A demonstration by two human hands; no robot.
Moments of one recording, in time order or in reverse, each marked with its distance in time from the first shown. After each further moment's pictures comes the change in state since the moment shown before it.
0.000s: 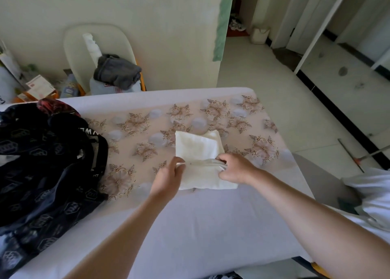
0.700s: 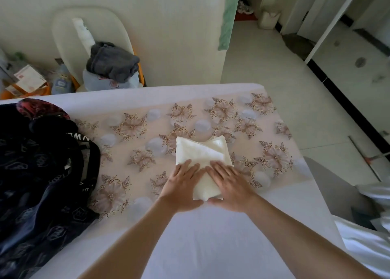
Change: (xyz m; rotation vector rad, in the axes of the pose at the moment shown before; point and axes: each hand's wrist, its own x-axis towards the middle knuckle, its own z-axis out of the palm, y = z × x) left_hand 0.062 -0.037 0.052 0.677 -0.284 0.516; right_hand 0.062 0.040 0.069 -0.504 0.156 -0.394
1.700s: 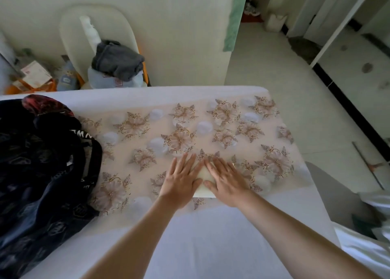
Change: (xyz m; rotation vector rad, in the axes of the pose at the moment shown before) left_hand 0.007 0.001 -0.003 -0.009 0.070 -0.143; right_hand 0.023 -0.007 -0.023 0.086 -0.057 0.078
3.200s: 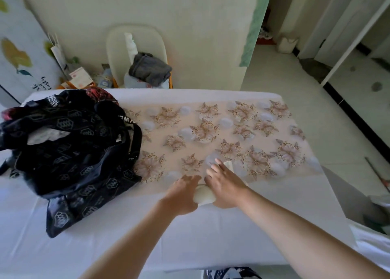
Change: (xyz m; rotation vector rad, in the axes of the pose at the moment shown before) left_hand -0.149 -0.005 -0.063 -0.335 -0.247 -0.174; right_hand -0.056 -0.124 -0.008 -0.346 0.019 -0.403
